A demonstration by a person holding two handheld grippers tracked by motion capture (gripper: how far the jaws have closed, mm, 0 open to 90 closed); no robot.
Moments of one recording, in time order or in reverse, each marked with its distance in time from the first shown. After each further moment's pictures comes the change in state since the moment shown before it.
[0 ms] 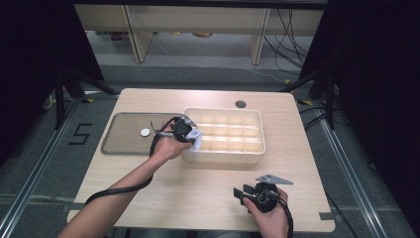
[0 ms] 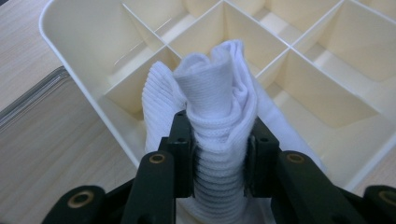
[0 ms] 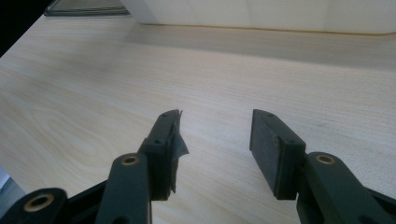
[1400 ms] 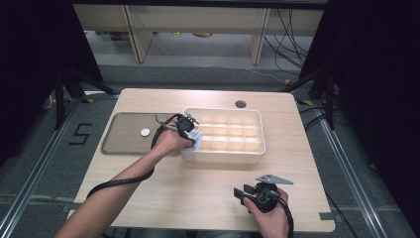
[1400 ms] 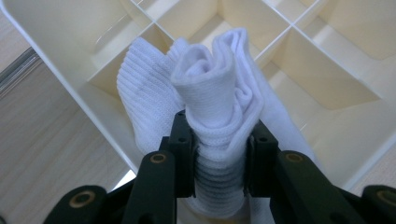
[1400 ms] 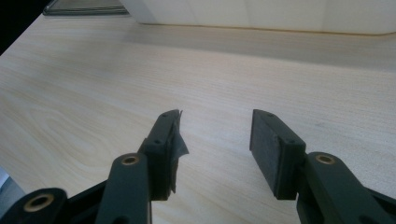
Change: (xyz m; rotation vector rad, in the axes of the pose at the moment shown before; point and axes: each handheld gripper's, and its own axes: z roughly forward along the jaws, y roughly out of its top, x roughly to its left) left arm 0.005 0.013 0.005 0.141 -0.052 -0.020; right arm 0.000 0.001 -0.002 0.006 -0.021 -0.013
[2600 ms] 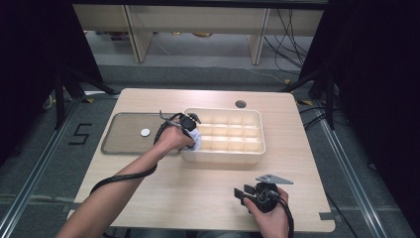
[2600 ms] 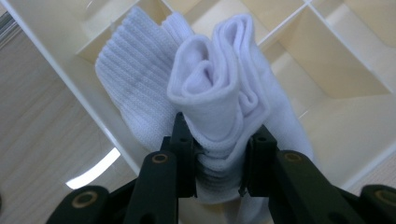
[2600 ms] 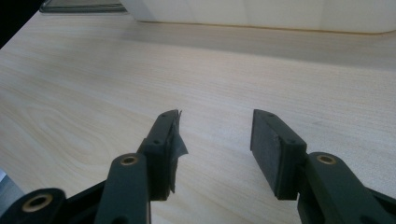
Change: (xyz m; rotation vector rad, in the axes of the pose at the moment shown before) left arm -0.002 0.009 0.004 0.145 -0.005 -0.061; right arm 0.001 0.000 -0.001 0.014 -0.012 0.005
